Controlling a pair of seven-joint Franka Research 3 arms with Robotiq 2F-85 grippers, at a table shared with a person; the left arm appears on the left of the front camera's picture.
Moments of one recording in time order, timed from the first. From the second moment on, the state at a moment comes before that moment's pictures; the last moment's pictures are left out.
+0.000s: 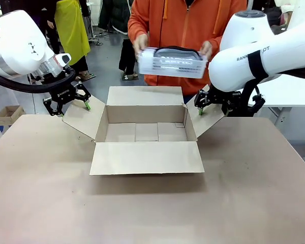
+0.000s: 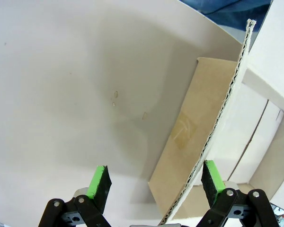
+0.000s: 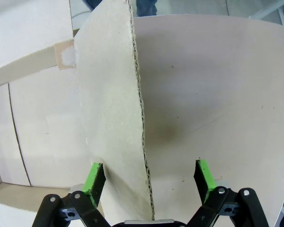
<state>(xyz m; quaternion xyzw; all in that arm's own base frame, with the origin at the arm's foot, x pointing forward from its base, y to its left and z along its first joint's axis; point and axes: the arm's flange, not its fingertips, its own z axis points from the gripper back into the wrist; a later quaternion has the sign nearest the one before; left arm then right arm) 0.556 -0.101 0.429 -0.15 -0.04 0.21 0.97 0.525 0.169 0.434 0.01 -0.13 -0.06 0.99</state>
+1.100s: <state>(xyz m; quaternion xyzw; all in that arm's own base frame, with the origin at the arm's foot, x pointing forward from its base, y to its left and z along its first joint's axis) 0.556 -0.101 0.429 -0.15 -0.04 0.21 0.97 0.525 0.169 0.434 0.01 -0.13 -0.06 0.99</state>
